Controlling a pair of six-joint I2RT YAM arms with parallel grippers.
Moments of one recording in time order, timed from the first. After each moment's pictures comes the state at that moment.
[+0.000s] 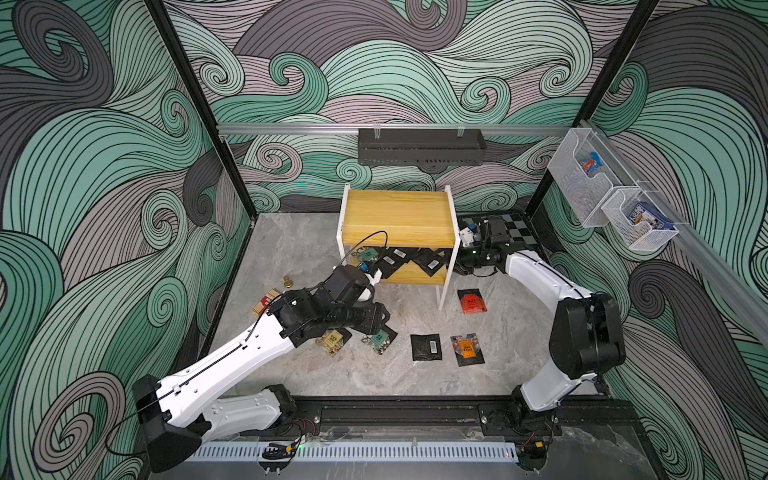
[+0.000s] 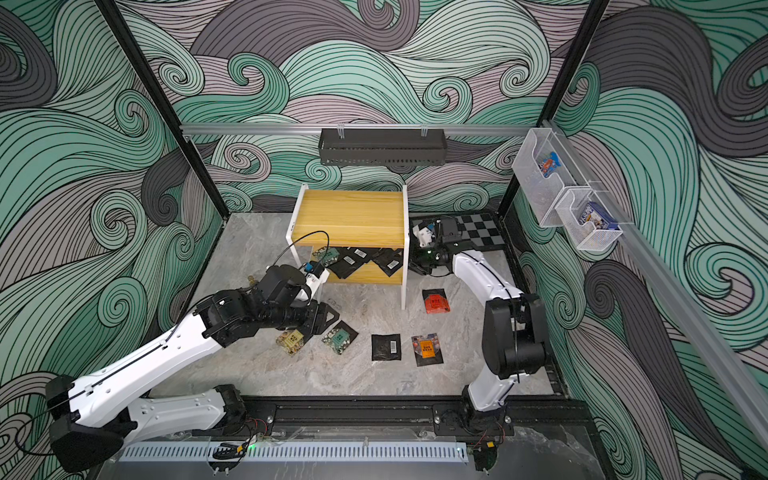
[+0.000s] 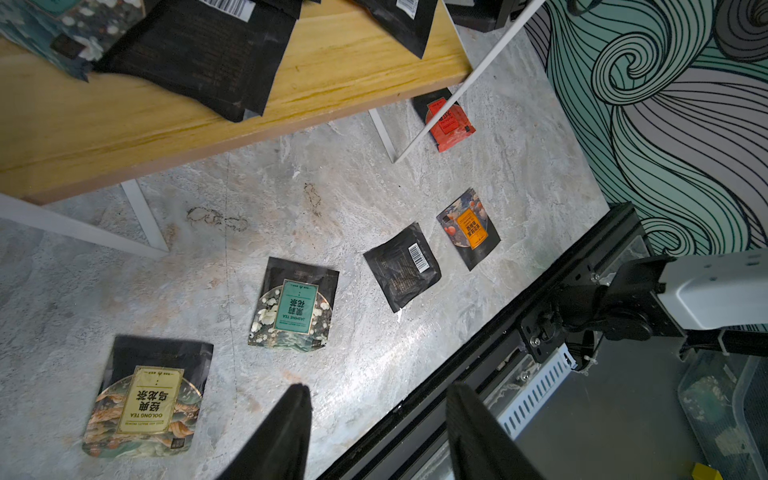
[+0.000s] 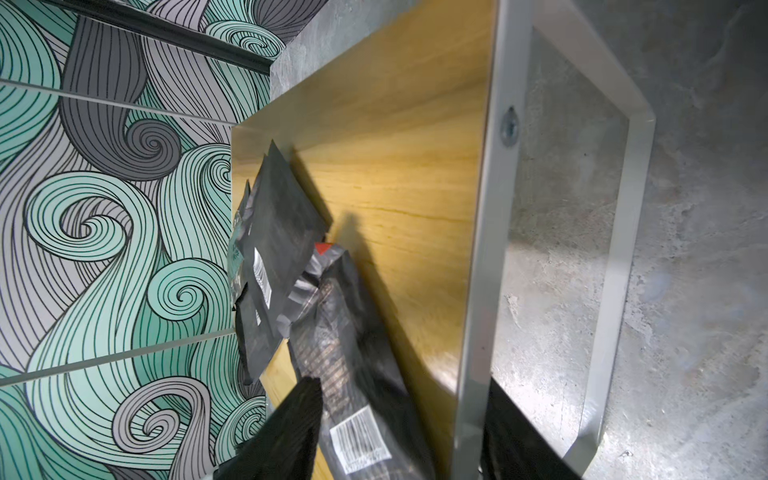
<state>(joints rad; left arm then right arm) -0.87 1.11 1.13 -0.86 0.07 -0.48 0.16 1.68 1.25 -0.51 -0.70 0.54</state>
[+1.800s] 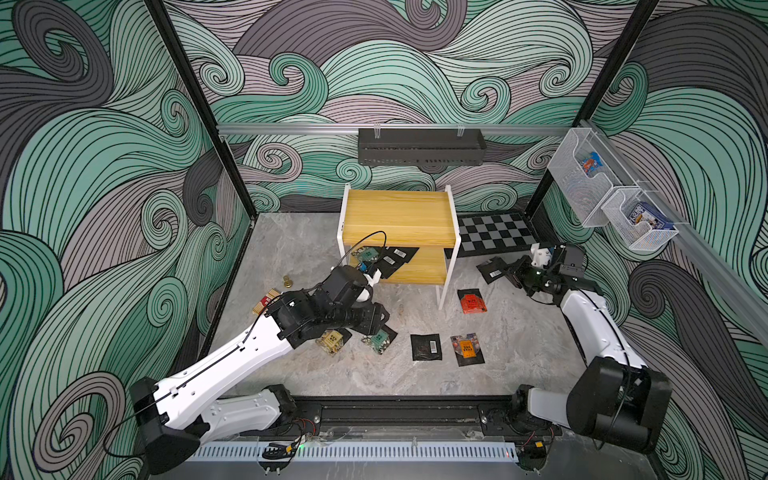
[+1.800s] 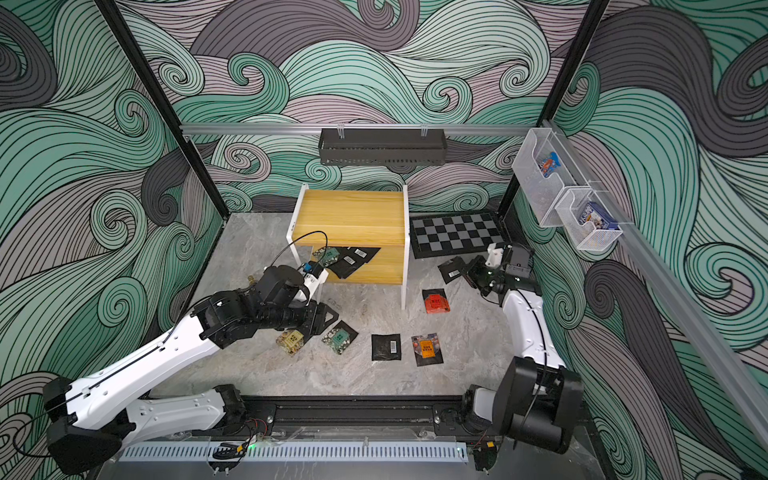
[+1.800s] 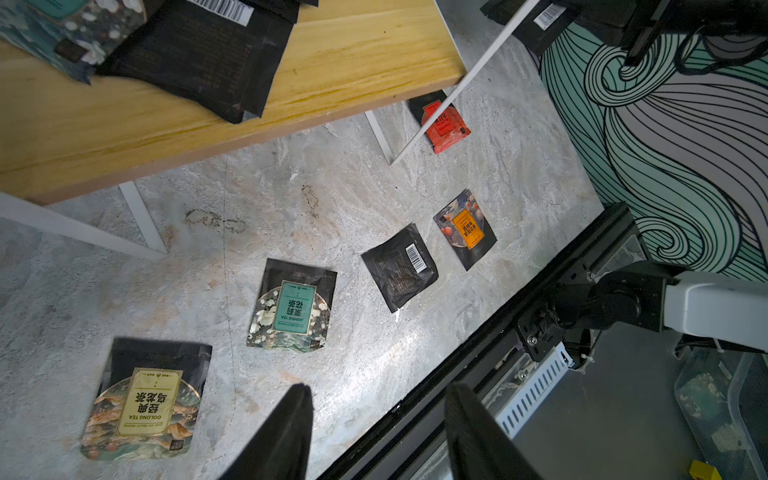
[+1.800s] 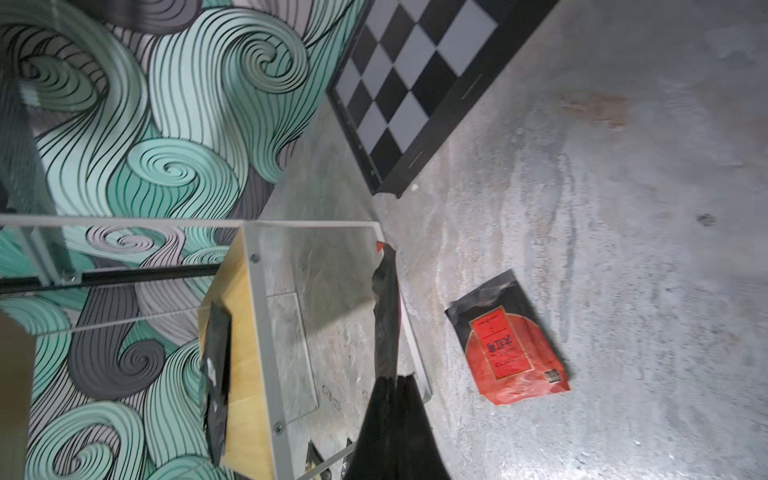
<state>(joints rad) -0.87 1.09 1.12 -0.85 0.08 -0.48 -0.31 1.29 0.92 -0.51 -0.54 0.64</state>
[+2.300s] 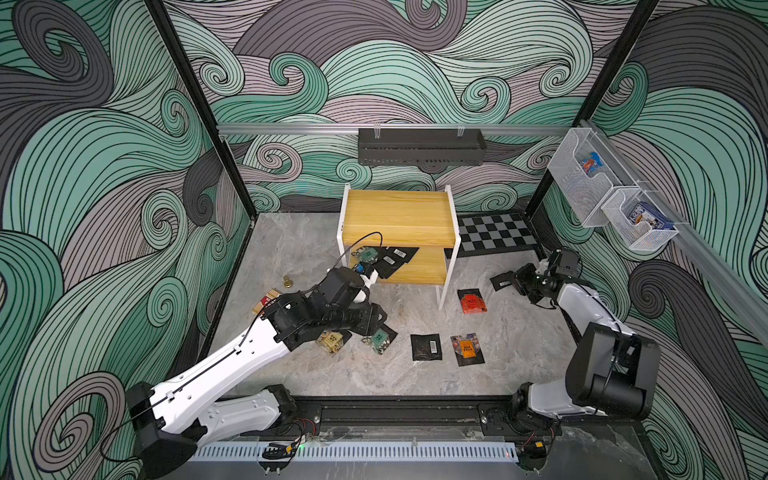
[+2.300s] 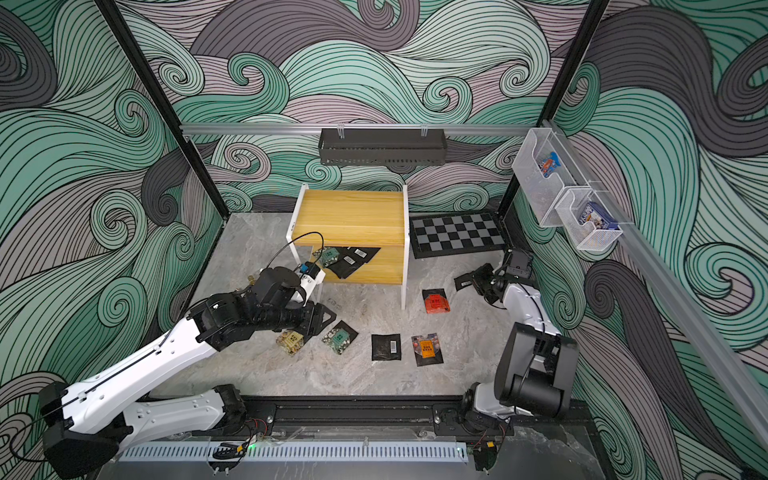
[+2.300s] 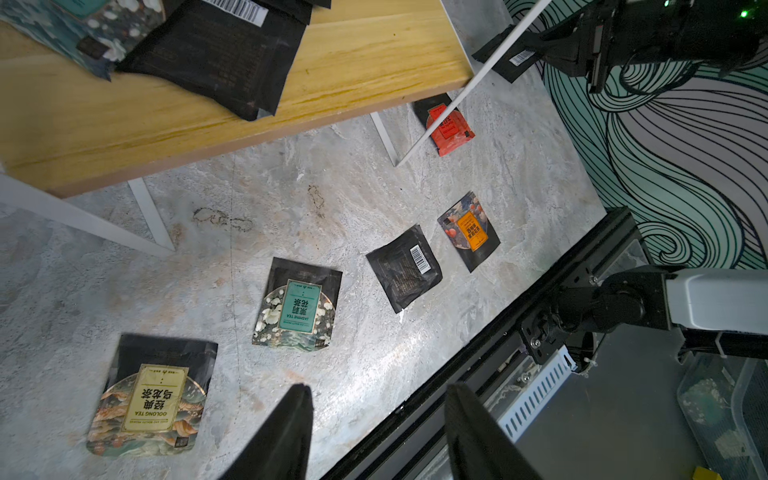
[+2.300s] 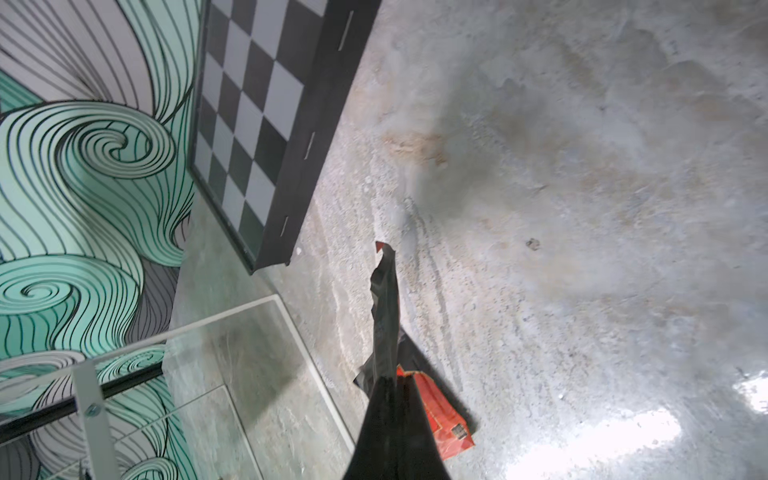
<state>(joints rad) -0.85 1.07 1.10 -0.85 0.07 -0.48 -0.36 1.47 0.89 -0.42 -0.37 0.71</state>
